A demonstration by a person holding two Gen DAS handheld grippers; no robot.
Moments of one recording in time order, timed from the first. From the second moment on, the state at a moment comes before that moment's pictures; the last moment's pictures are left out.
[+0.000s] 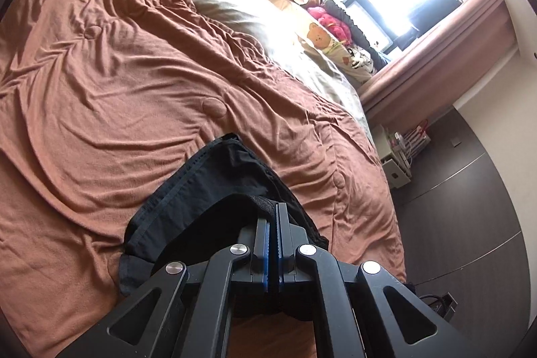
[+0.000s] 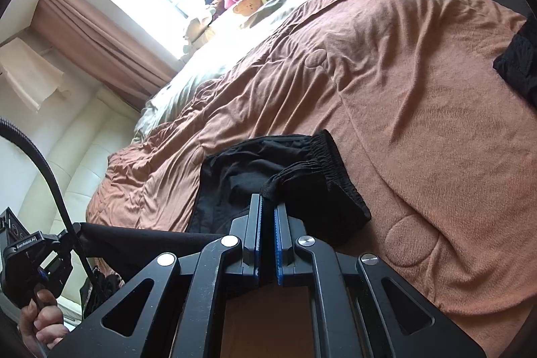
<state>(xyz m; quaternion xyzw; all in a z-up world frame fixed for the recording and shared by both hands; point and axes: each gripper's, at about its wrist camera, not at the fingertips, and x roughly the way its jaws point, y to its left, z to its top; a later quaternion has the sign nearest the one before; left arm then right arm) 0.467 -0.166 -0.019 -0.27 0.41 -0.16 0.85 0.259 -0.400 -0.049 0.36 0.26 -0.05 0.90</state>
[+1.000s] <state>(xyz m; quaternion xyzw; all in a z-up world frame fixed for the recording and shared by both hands) 0.596 -0.211 -0.131 0.03 0.50 -0.13 0.86 0.356 -0.428 -0.062 0.26 0.33 -0.05 0.91</state>
